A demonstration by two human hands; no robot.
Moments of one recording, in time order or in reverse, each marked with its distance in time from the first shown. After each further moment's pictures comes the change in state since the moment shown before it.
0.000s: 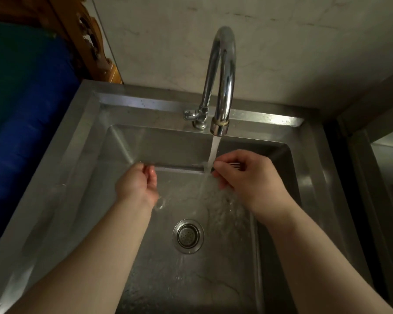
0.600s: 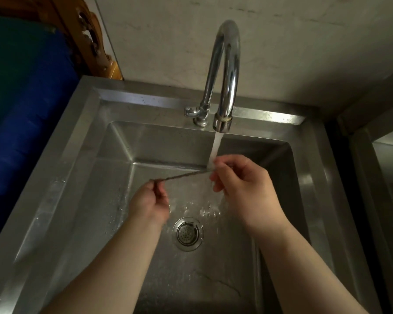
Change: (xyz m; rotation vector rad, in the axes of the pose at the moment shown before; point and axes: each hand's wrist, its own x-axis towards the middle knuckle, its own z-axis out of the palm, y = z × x) left_hand 0.006 -0.038 -0.029 -0.128 0.014 -0.221; right_hand -0.021 0.003 0.018 0.134 0.084 -0.026
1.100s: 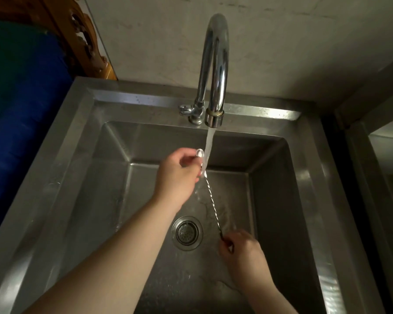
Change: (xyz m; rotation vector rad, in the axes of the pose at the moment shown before) left_hand -0.037 -0.036 0.039 1.087 -0.500 0.695; right_hand -0.075 0.139 -0.005 -0.695 0.004 0.094
